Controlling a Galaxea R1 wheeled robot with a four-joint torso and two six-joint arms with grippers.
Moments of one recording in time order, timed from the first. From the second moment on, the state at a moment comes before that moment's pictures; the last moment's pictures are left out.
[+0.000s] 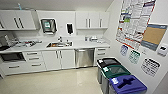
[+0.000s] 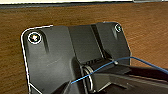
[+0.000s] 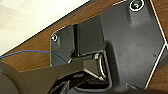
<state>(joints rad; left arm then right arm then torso) 1.43 2.73 -2.25 -0.02 -0.02 0.08 -1.55 2.79 -2.31 -0.43 0.15 0.49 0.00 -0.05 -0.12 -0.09</state>
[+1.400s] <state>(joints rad) 1.44 2.73 -2.25 -0.02 -0.01 0.08 -1.55 2.79 -2.31 -0.43 0.15 0.49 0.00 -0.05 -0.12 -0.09</state>
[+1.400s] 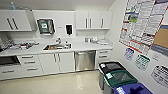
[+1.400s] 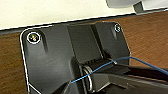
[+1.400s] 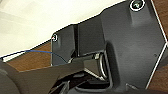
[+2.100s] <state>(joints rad) 1.43 2.73 -2.25 -0.02 -0.02 0.08 -1.55 2.79 -2.31 -0.43 0.15 0.49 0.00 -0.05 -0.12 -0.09</state>
